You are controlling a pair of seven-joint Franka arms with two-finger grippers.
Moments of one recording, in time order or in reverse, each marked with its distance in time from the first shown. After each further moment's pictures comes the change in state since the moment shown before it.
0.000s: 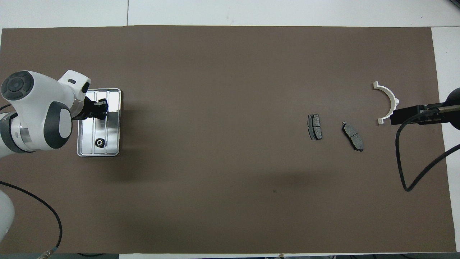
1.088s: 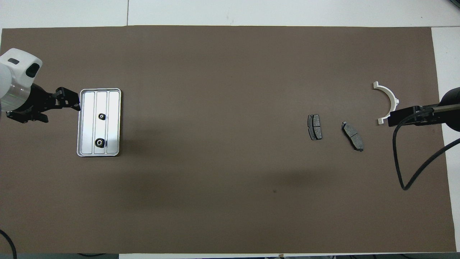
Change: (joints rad) left arm 0.018 -0.225 -0.004 0.238 0.000 -0.576 0.005; right arm 0.000 0.012 -0.002 -0.005 0.000 -0.014 0.000
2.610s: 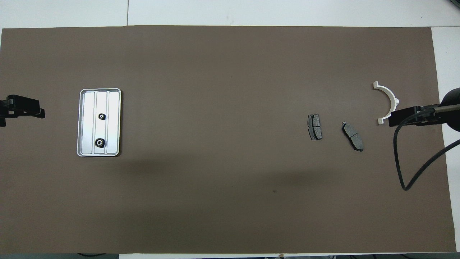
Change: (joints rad) left arm 0.056 -0.156 -0.025 0.025 -0.017 -0.085 0.191; right arm 0.000 -0.001 -0.001 0.000 0.000 0.000 0.000
